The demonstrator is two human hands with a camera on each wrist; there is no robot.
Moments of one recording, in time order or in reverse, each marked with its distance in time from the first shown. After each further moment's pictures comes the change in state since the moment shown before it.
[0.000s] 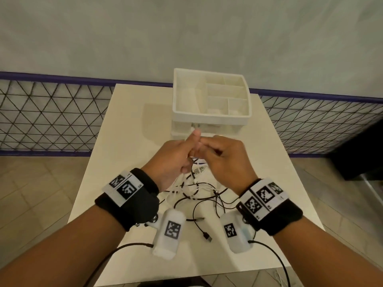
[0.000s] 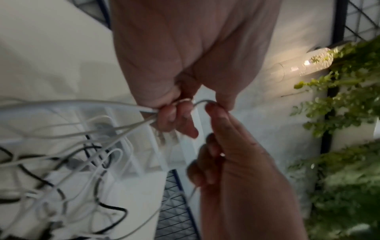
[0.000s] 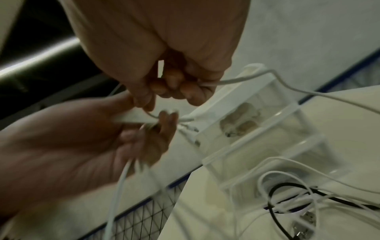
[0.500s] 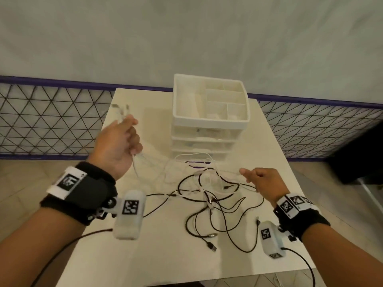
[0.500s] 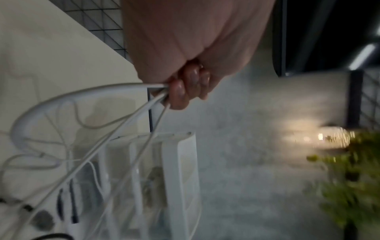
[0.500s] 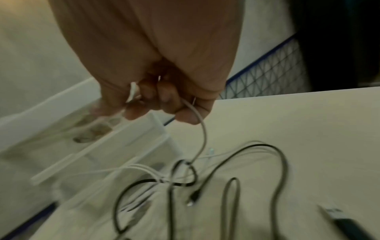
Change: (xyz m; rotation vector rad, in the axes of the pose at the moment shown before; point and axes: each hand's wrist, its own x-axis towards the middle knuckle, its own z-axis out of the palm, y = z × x) left_hand -0.003 0.027 -0.084 -0.423 0.381 0.147; right_hand -0.041 0.107 -0.075 -0.177 0.078 0.616
